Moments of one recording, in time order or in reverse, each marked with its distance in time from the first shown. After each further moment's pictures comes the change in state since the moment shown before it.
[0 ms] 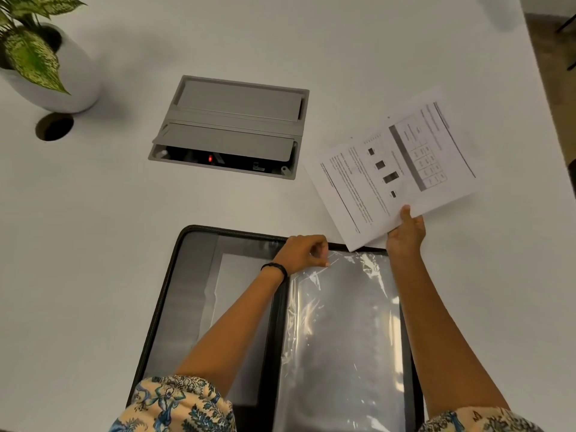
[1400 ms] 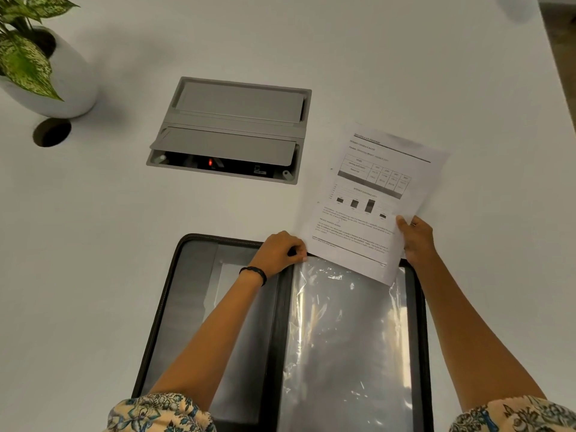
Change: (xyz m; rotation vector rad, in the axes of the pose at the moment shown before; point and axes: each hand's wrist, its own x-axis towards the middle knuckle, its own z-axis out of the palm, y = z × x) left_hand -0.003 -0.031 -0.035 0.214 0.064 -0.060; right_hand 0.058 0.008 -0.023 -0.628 -0.175 0.061
